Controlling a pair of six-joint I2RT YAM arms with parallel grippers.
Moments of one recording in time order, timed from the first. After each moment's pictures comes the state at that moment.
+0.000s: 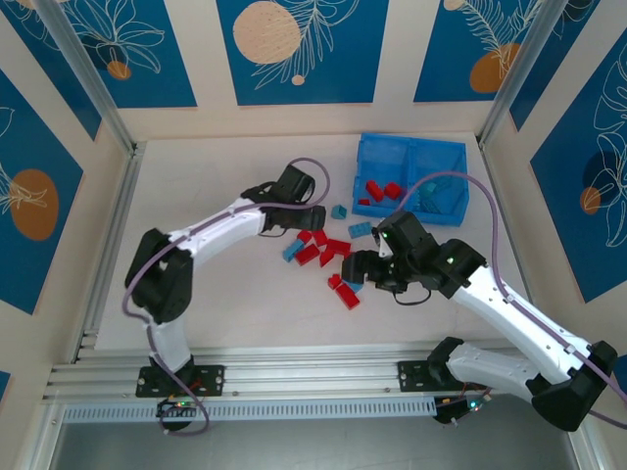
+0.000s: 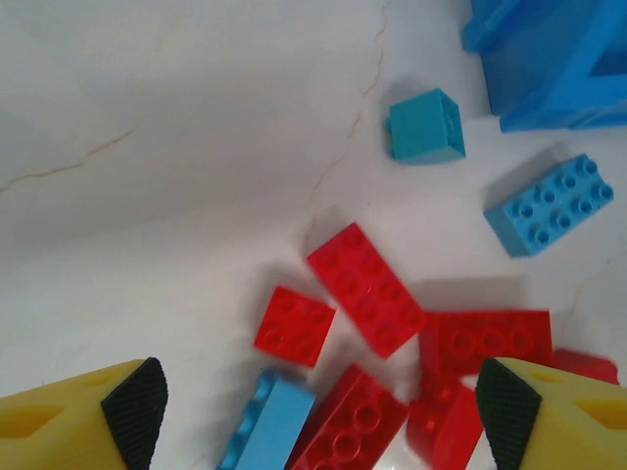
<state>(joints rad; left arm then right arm) -0.68 1.87 1.49 -0.59 -0.09 -0.43 0.72 1.00 1.02 -1.00 -0.22 0.84</state>
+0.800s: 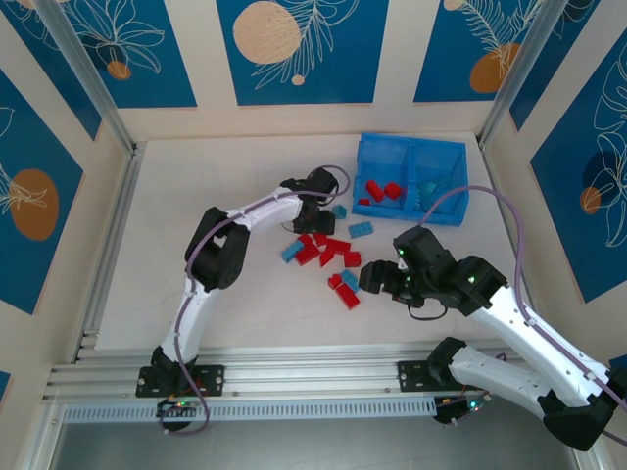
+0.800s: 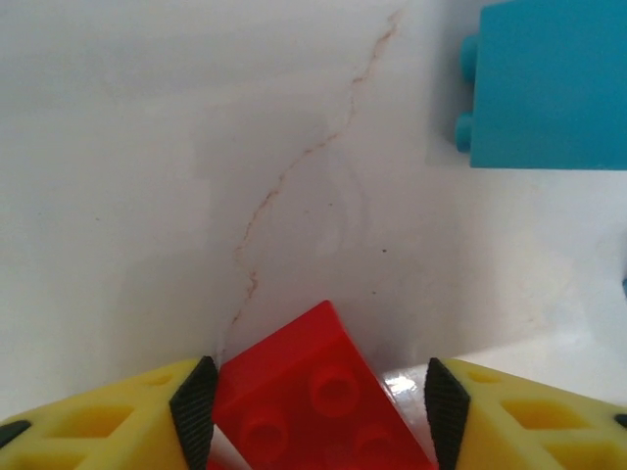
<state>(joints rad) -0.68 2.31 1.88 -0.81 0.00 -0.51 0.72 0.85 0.95 -1.10 -0.11 0.94</state>
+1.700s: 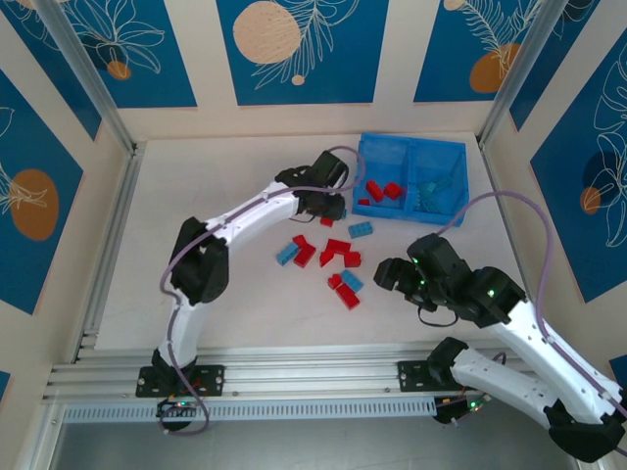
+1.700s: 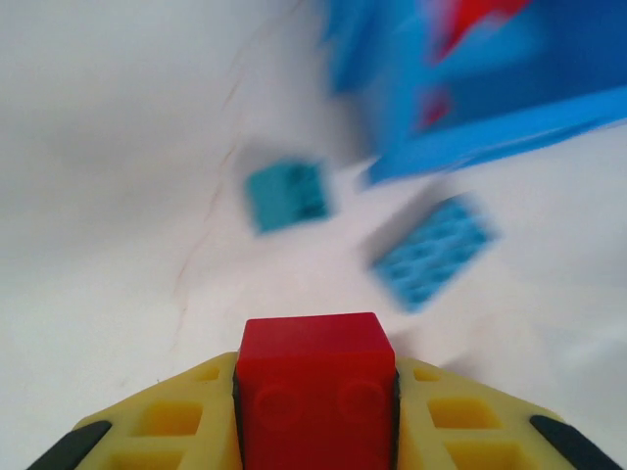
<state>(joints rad) -0.79 2.09 1.95 -0.76 -0.06 -0.31 0.73 0.73 0.95 -1.16 0.09 1.08</state>
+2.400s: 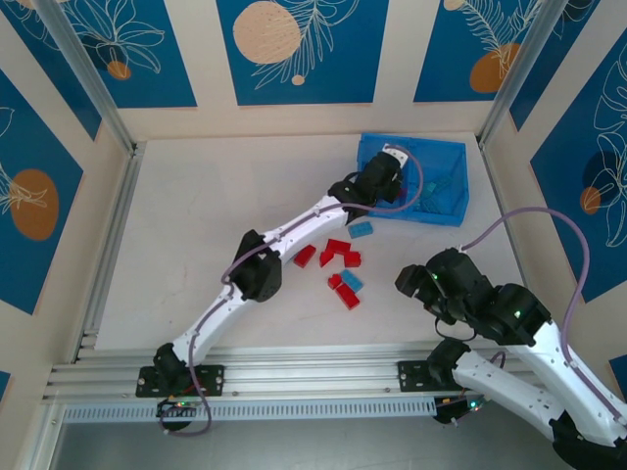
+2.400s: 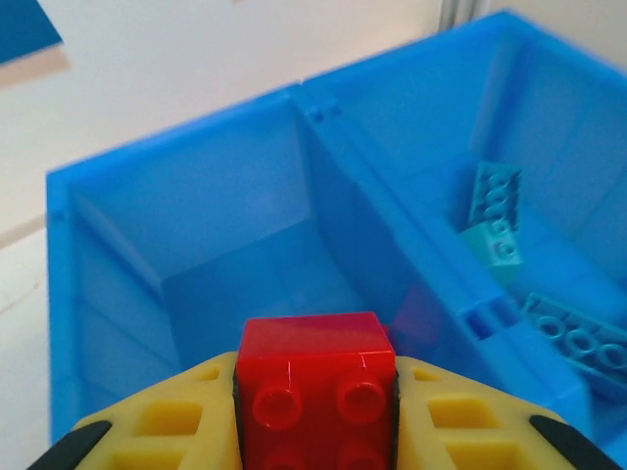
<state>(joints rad) -0.89 2.65 2.59 -0.41 -0.32 -0.06 0.73 0.61 0.95 -1.31 0.18 1.18</state>
